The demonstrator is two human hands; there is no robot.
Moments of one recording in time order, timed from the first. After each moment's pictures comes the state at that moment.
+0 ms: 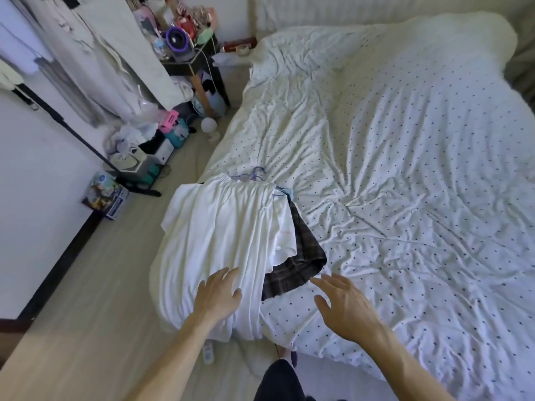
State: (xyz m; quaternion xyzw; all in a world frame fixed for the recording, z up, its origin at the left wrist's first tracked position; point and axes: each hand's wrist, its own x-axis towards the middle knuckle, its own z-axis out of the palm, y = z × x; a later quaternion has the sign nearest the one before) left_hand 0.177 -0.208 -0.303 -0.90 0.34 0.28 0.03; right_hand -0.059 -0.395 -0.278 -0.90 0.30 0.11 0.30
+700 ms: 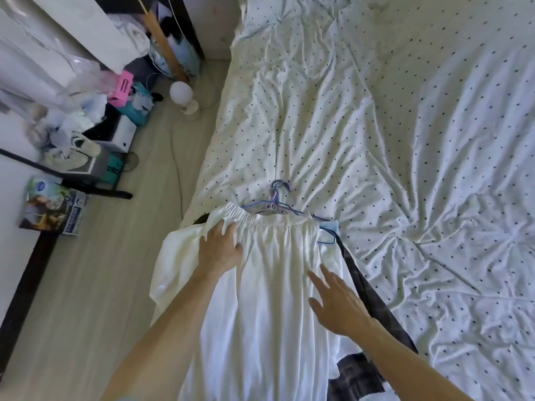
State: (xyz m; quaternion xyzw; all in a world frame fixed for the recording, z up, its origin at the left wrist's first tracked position) left_hand 0.582 -0.416 -0.444 -0.89 0.35 0.30 0.07; right_hand 0.295 -0.506 -0.444 -0.83 0.35 0.30 0.33
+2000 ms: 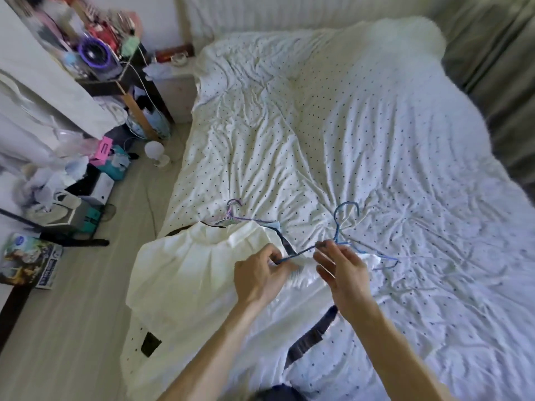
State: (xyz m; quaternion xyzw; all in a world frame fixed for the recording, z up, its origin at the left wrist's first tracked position) left_hand 0.298 -0.405 -0.260 -0.84 0.36 0.29 -0.27; right_hand 0.153 -0.480 -0.241 -0.27 0.56 -0.32 0.71
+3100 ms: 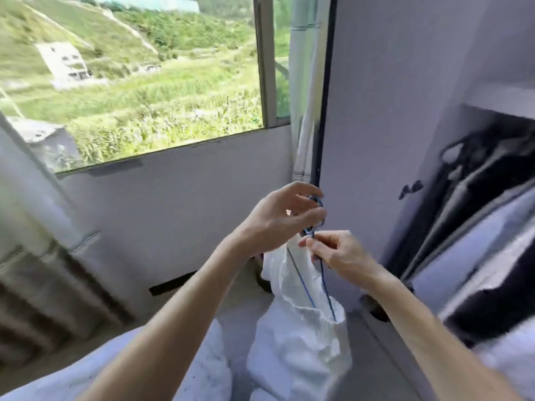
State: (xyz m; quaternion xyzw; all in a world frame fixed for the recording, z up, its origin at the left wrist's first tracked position) left_hand -0.524 -0.365 0.030 0.17 0.83 0.54 0.01; right_hand -0.545 -0.191 -0.061 -0.15 0.82 -0.55 0.06
